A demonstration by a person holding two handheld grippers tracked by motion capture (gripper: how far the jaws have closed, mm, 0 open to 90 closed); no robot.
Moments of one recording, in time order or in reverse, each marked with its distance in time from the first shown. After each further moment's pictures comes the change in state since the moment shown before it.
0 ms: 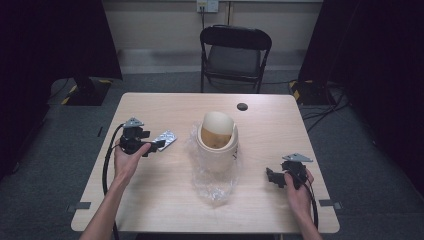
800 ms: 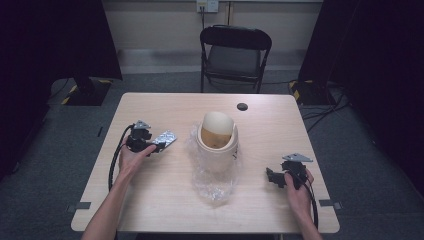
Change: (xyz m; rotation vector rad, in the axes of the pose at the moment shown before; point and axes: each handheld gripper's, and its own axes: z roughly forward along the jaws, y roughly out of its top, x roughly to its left) left arm 0.033 -0.022 0.054 0.091 0.061 0.031; right arm 0.000 0.000 0.000 0.000 0.000 0.000
